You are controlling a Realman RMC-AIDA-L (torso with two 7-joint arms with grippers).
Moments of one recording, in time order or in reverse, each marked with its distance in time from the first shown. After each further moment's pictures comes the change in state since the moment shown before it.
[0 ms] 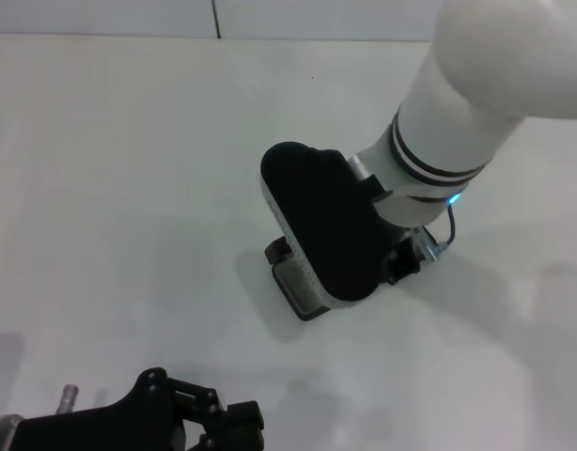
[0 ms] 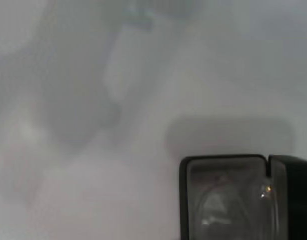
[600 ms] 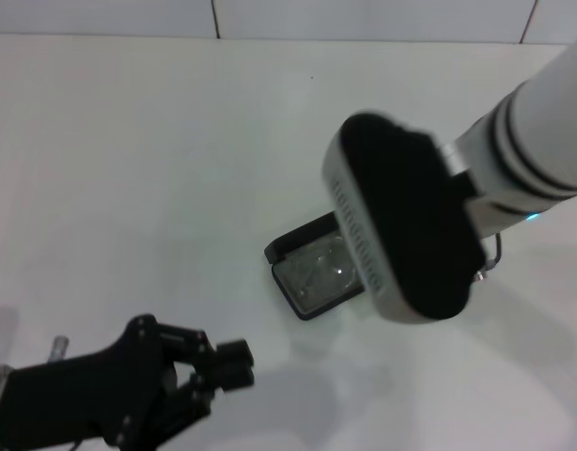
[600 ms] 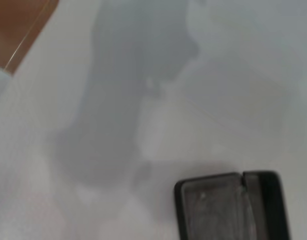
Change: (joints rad) left arm -0.054 0.009 -0.066 0.001 -0.023 0.002 -0.029; right arm -0.293 -0.003 0.139 -0.444 -0.058 -0.139 0.010
